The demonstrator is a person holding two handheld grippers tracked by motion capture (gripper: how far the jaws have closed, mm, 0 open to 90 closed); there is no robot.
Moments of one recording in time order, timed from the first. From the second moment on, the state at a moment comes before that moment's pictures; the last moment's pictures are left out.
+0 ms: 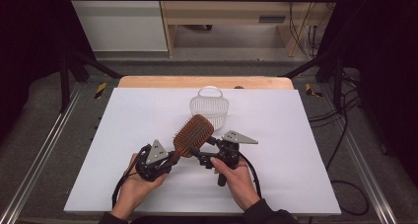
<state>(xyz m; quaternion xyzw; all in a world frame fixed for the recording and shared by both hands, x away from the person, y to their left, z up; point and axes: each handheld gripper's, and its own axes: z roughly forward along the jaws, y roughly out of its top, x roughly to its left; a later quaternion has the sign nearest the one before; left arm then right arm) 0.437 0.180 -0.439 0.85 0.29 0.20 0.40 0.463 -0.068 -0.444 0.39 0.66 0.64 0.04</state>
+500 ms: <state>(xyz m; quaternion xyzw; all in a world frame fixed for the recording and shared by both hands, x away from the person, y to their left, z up) 0.433 0.176 -0.433 0.84 0.28 0.21 0.41 0.465 -0.065 -0.437 0.39 0.65 0.65 0.04</state>
